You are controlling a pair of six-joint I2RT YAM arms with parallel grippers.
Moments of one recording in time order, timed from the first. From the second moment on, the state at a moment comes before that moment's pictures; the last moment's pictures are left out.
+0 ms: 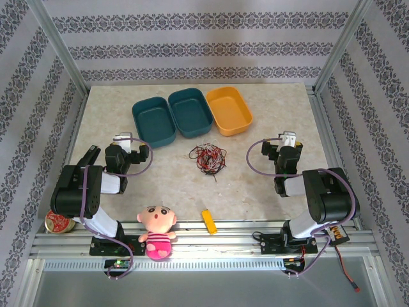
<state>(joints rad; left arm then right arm) 0.05 1.61 0.37 0.88 0.07 -0.02 0.06 1.55 0.31 0.95 0.25 0.05</state>
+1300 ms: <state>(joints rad) 0.05 1.17 0.40 0.57 -0.06 -0.10 0.06 1.31 0.29 0.84 0.26 0.05</state>
